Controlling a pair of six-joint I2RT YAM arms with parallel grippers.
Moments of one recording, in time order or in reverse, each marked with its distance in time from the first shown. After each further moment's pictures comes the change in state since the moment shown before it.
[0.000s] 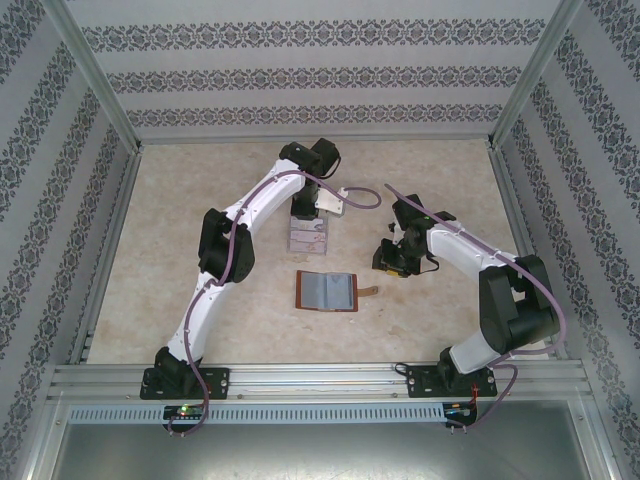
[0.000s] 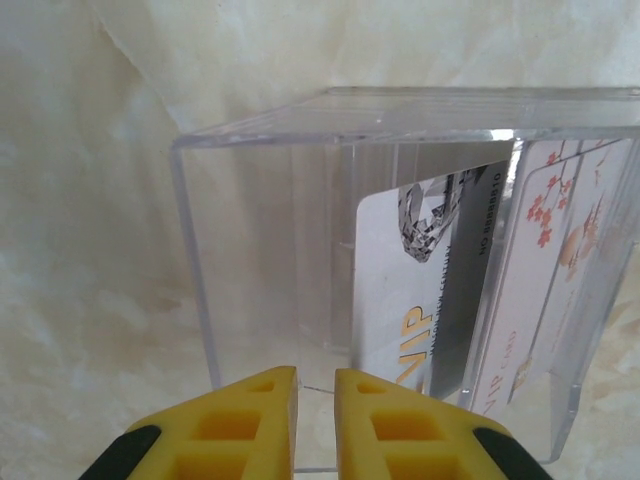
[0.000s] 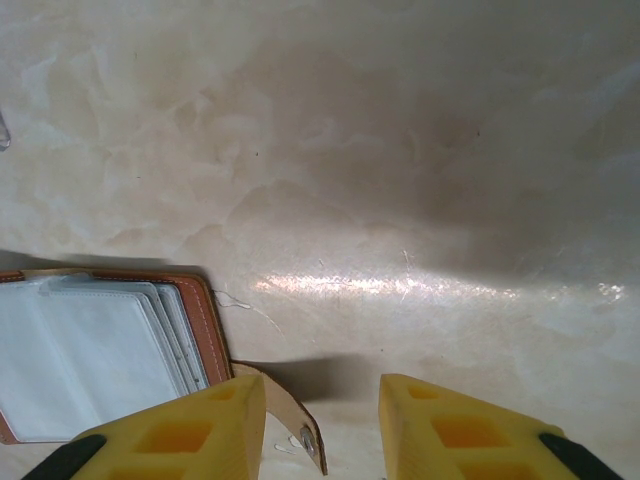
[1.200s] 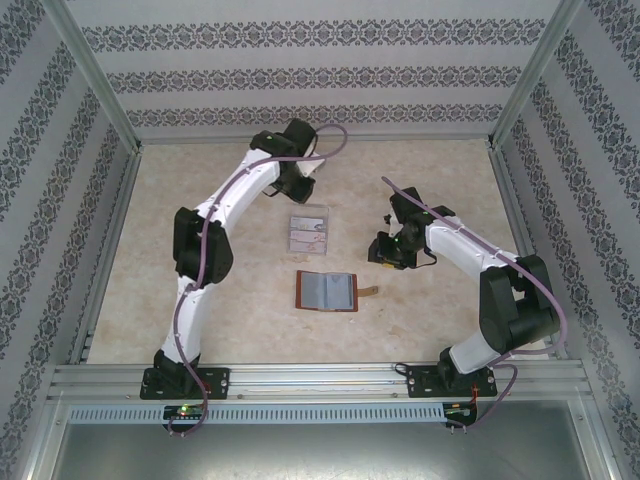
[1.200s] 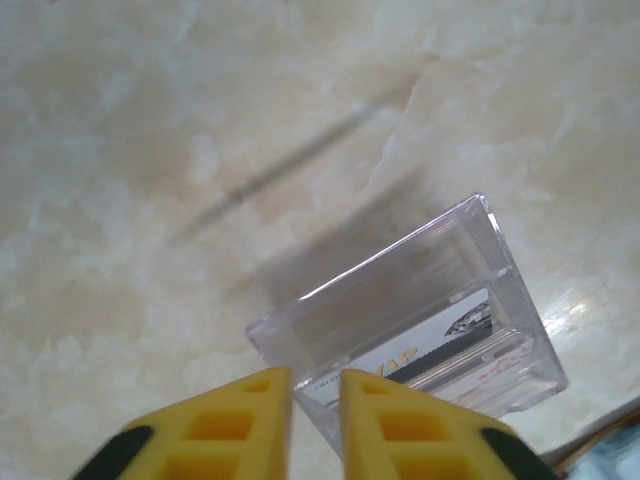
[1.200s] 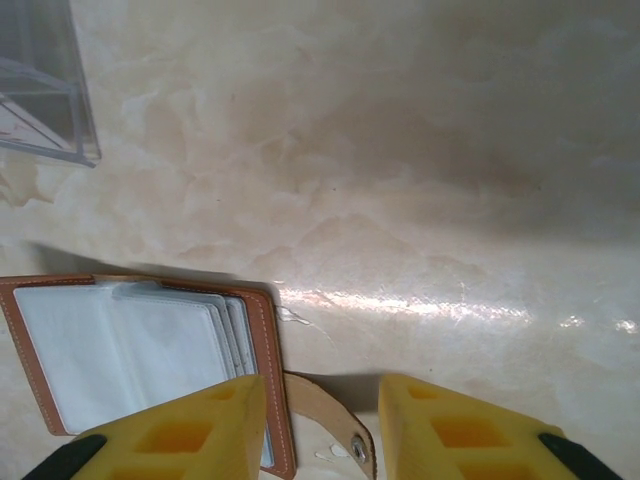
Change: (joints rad) left arm 0.093 -0.210 -0.187 0.172 0.139 -0.985; right arm 0.022 0.003 0.060 0.003 -0.016 -0.014
